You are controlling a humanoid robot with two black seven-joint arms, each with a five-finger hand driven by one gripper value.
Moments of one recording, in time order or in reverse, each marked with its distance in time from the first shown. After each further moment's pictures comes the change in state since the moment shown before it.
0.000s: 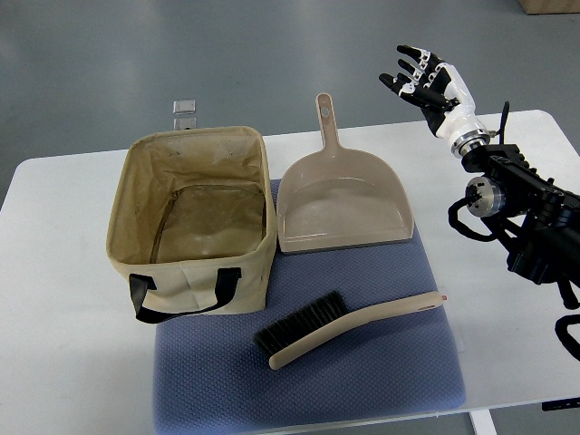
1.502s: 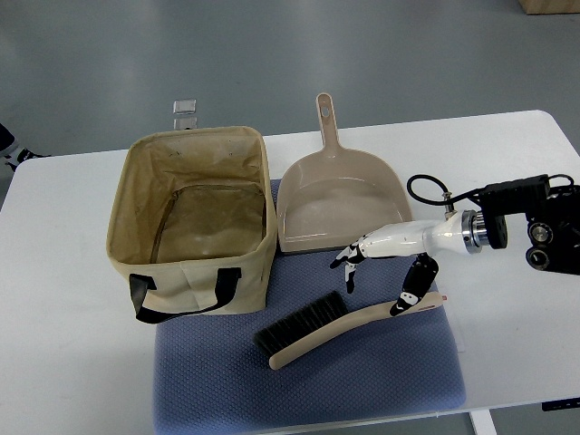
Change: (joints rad) left arm -0.004 0.000 0.000 0.000 0.000 0.000 0.000; right arm 0.356 -0.495 -0.994 0.872 -0.882 -0.021 -0.100
